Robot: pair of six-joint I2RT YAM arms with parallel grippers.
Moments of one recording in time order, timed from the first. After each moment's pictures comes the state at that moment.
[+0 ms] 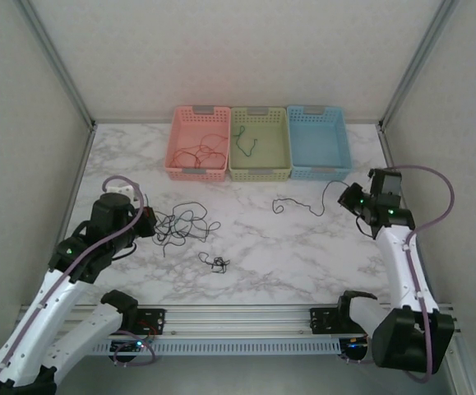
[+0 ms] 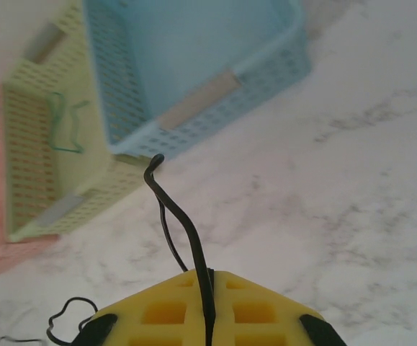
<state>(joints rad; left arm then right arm) -0.44 0.71 0.86 -0.84 -0.08 -0.57 -0.09 1.00 0.87 -0.57 -0.28 0.53</state>
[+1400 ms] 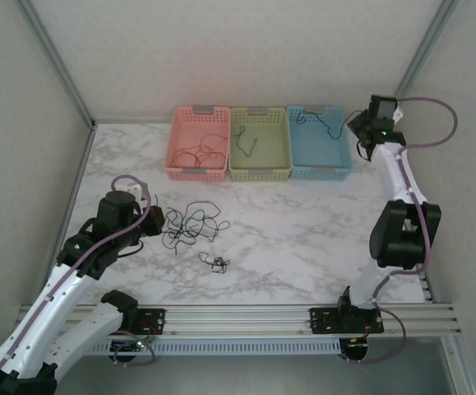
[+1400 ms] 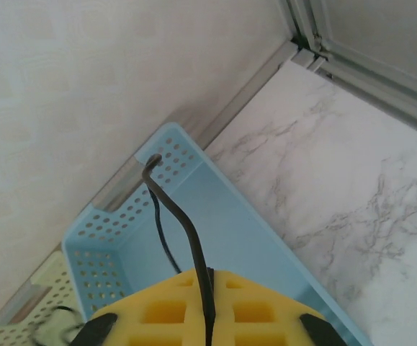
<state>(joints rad) -0.44 0.73 0.84 -0.78 -0.01 -0.58 -0.06 1.84 1.64 -0.43 0.11 0.73</state>
